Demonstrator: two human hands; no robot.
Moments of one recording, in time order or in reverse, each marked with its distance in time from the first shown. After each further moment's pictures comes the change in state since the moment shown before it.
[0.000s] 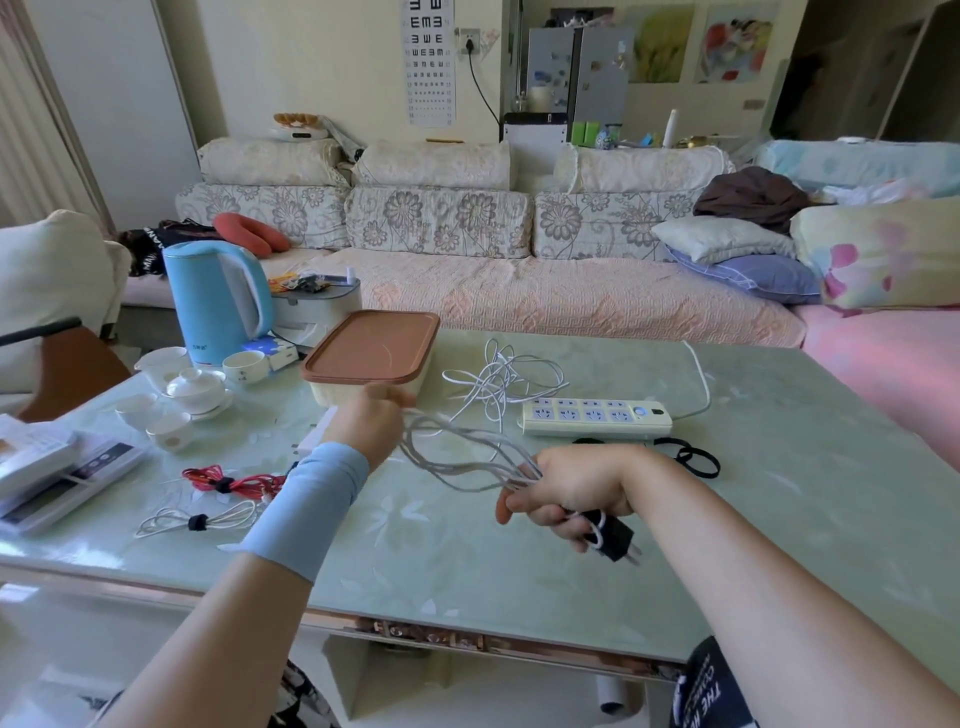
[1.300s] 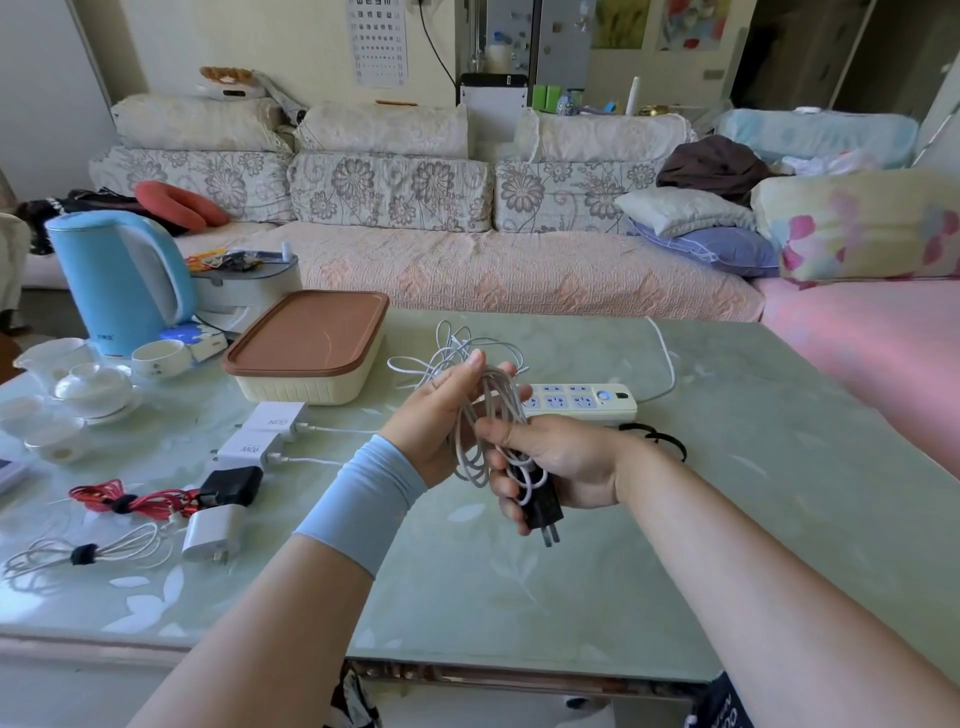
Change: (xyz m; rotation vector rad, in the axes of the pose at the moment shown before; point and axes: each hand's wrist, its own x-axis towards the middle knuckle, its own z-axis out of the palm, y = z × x) left_hand 0.000 0.030 0.113 -0.687 -0.666 0.015; right_hand 0.003 0.018 -0.031 0.464 0.057 -0.156
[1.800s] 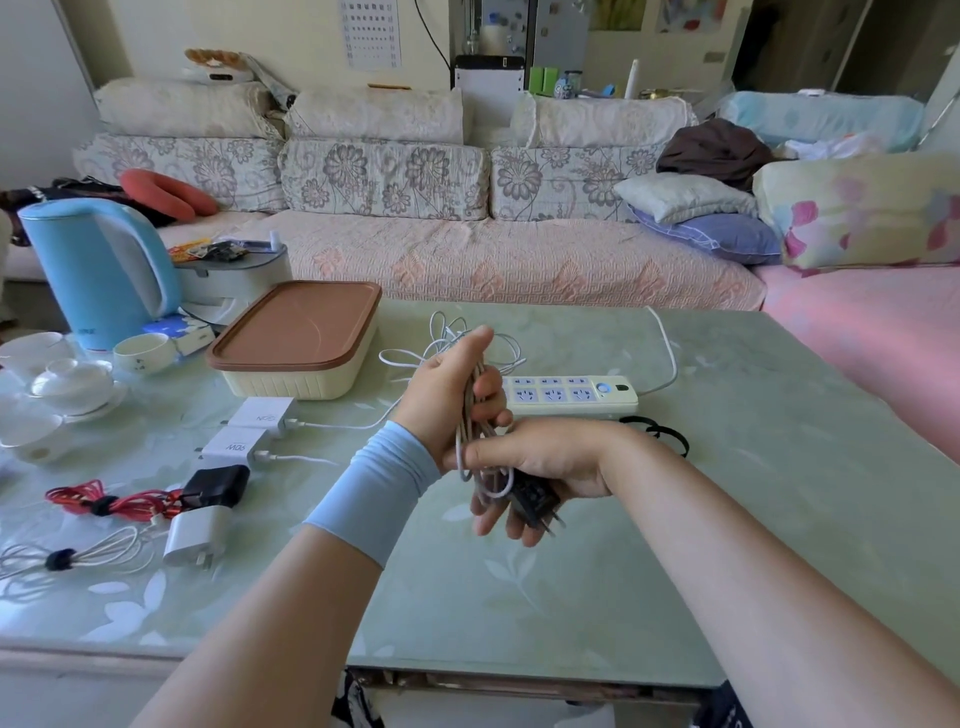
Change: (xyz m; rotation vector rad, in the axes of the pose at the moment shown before) left_hand 0.014 0.004 0.020 -0.160 0.142 0.067; right_hand 0.005 -0.009 0.004 -0.366 0.069 0.195
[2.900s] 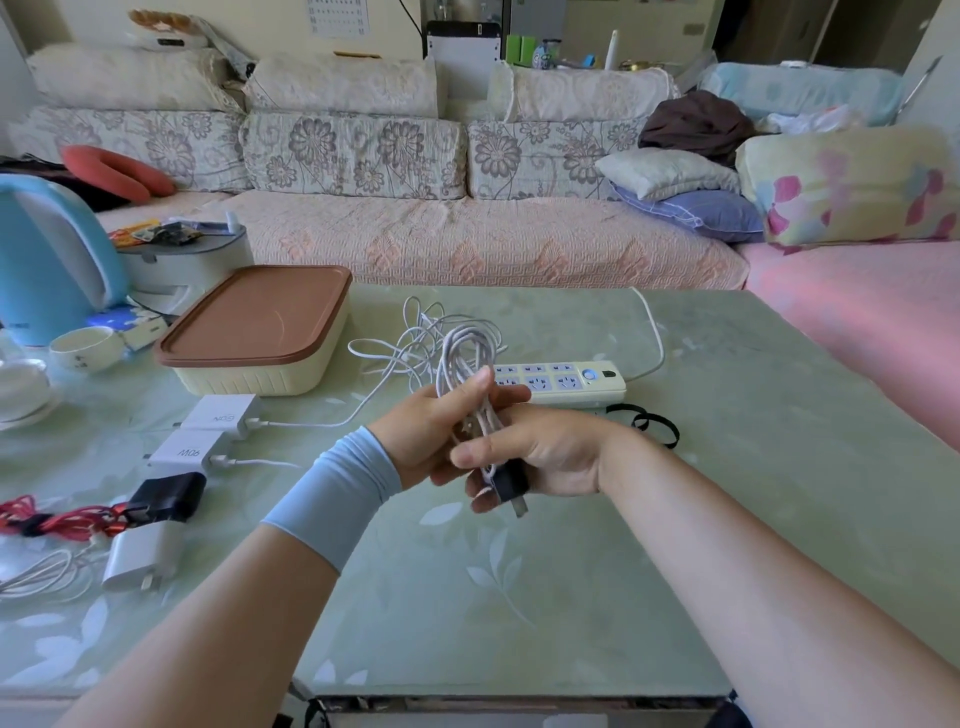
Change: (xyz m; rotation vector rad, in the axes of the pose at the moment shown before) left_hand 0.029 -0.029 -0.035 0.411 -0.313 -0.190; right_hand 0.031 0.029 -0.027 0.356 -0.106 -0.257
